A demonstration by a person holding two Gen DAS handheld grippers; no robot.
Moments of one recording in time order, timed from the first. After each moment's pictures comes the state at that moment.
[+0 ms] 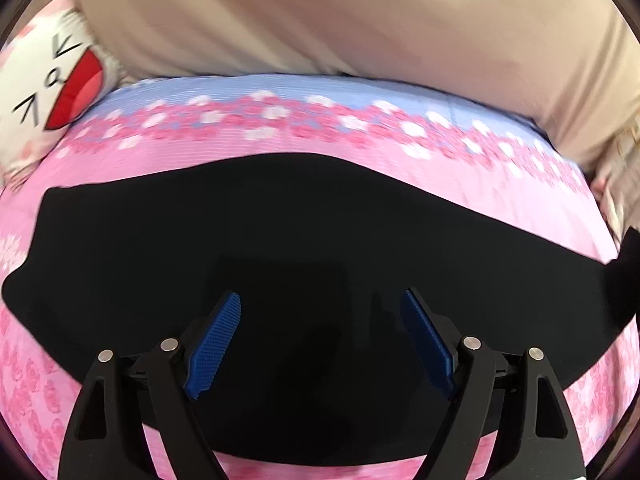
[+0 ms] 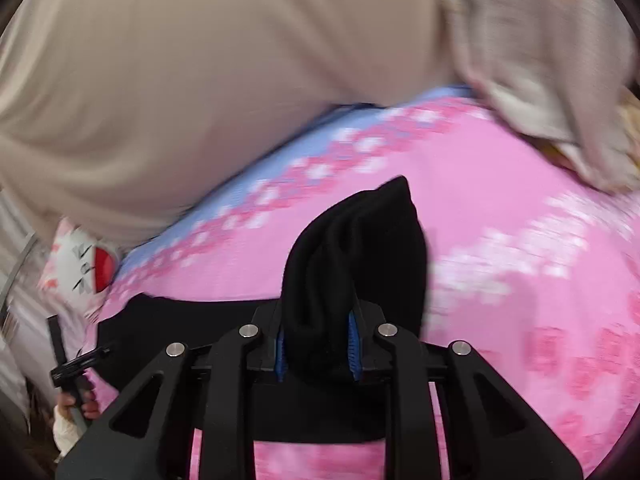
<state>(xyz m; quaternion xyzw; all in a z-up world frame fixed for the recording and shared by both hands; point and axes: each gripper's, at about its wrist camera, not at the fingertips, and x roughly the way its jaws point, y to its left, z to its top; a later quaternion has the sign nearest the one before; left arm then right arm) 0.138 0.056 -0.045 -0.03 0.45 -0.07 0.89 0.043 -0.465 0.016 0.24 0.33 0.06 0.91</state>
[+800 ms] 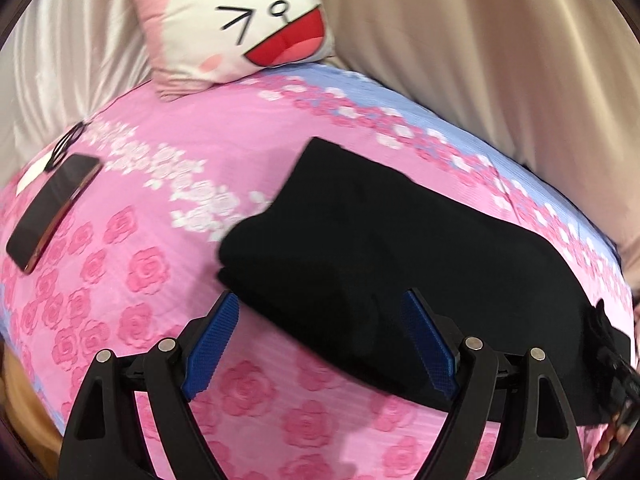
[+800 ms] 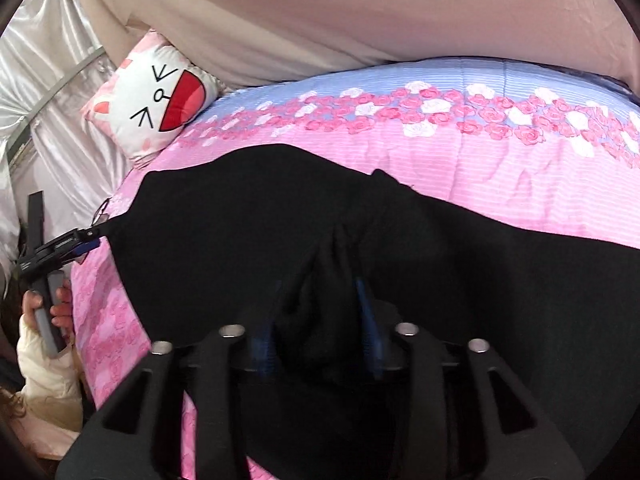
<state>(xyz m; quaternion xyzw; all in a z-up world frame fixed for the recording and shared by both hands) 0.086 0.301 -0.055 -0.16 0.41 0.10 0.89 0.122 -0.173 -0.041 0.08 0.43 0.25 0.86</state>
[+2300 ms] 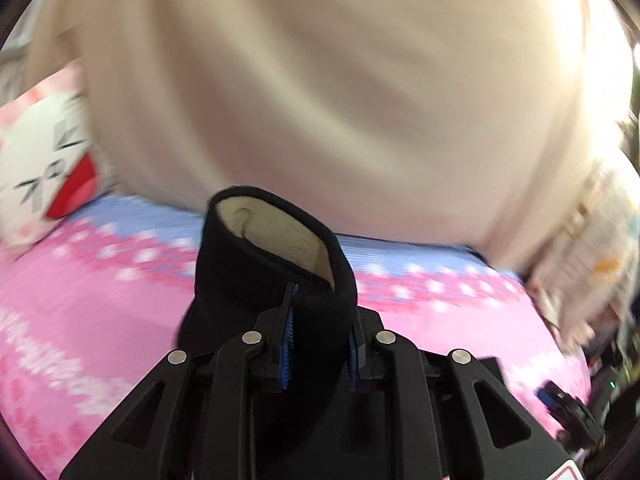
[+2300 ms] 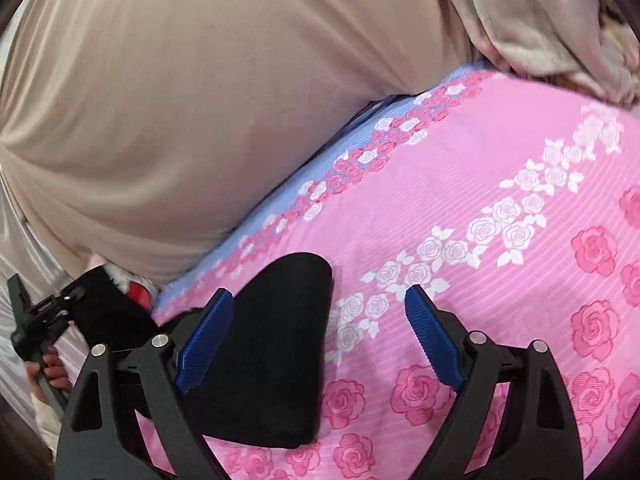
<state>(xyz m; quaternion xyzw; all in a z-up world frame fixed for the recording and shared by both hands) 0.124 0.044 0.077 -0.08 0.26 -0.15 0.95 0.005 -0.437 -0.051 0.35 0.23 0.05 0.90</state>
